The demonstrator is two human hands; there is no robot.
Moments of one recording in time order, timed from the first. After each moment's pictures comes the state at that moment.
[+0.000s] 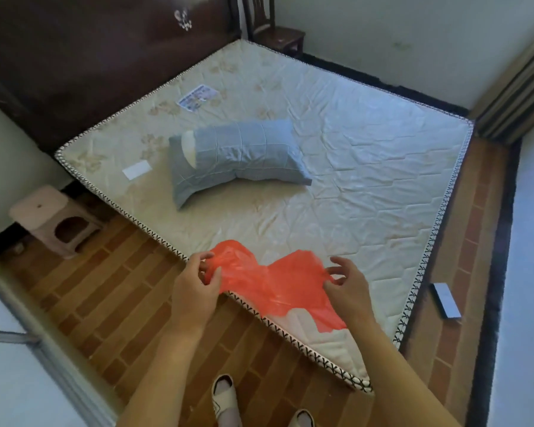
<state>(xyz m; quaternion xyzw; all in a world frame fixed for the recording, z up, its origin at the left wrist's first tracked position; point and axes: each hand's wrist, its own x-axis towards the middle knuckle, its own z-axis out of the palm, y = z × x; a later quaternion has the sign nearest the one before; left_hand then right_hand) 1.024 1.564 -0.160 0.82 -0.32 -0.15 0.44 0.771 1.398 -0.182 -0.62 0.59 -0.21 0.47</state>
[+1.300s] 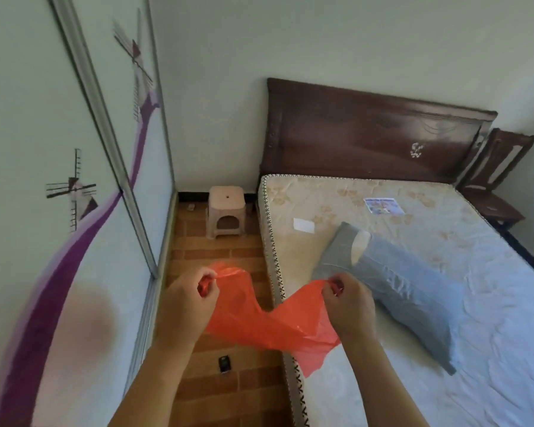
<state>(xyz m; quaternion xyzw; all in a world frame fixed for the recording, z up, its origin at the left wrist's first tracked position) 1.215 1.801 -0.069 0.90 -0.09 0.15 0.40 1.169 1.505 -0.042 -0.92 0.23 -0.14 0.27</state>
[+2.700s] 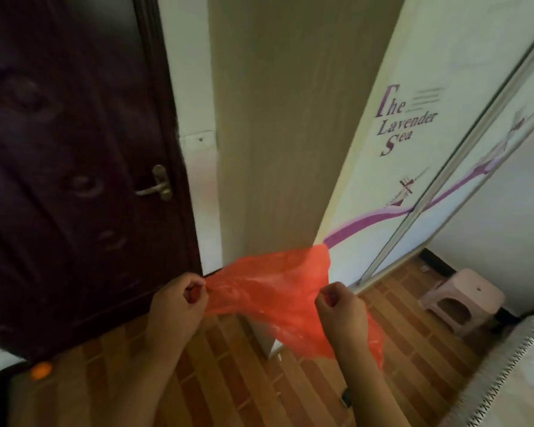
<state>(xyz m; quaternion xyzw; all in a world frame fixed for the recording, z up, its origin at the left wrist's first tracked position) 0.732 2.009 -0.055 0.77 0.46 0.33 0.29 0.987 1.841 -0.067 -0.89 -0.27 0.07 0.37</state>
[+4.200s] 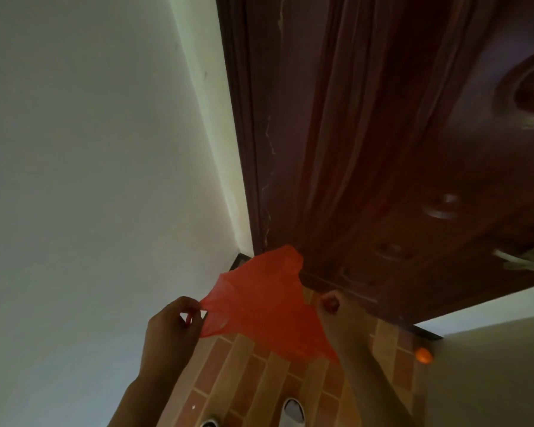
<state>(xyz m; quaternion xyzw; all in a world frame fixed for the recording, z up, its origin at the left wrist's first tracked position) 0.249 2.148 -0.137 0.39 0.84 0.32 0.20 0.529 2.292 -0.197 -0.65 -0.64 0.36 0.19</state>
